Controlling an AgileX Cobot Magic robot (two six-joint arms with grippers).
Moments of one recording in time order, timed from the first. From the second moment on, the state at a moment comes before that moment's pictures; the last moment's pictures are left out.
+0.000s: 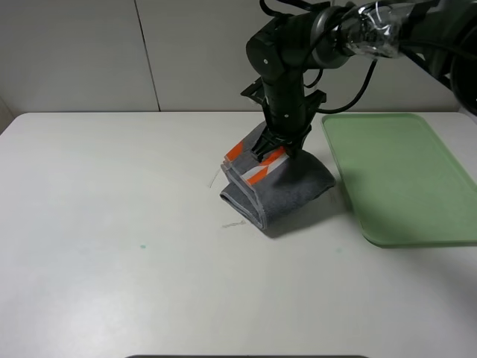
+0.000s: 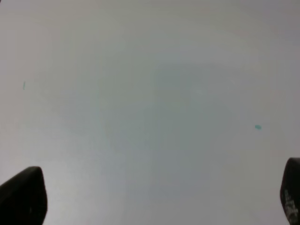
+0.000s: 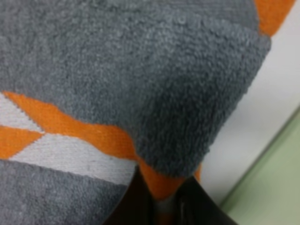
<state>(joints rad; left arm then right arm) -0.05 -0.01 -0.48 0.08 1.06 -0.10 0.58 2.25 -1.75 -0.36 1.09 0.09</state>
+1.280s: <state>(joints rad) -0.05 -0.01 -0.48 0.08 1.06 -0.10 0.16 2.25 -1.75 -0.36 1.09 0.09</state>
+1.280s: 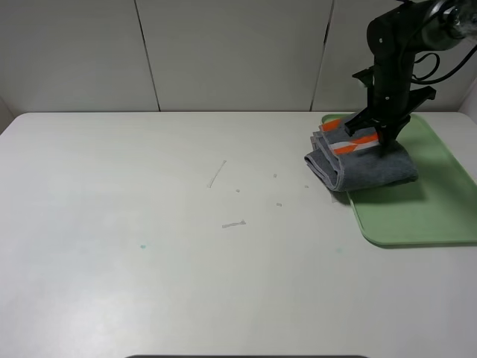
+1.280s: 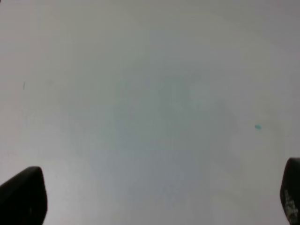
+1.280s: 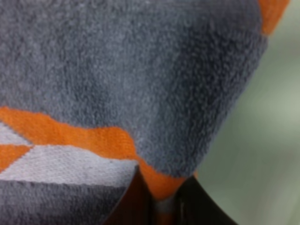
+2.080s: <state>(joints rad) -0.05 -0.01 -0.48 0.08 1.06 -0.10 -0.01 2.25 -1.75 -0.30 1.08 0.09</state>
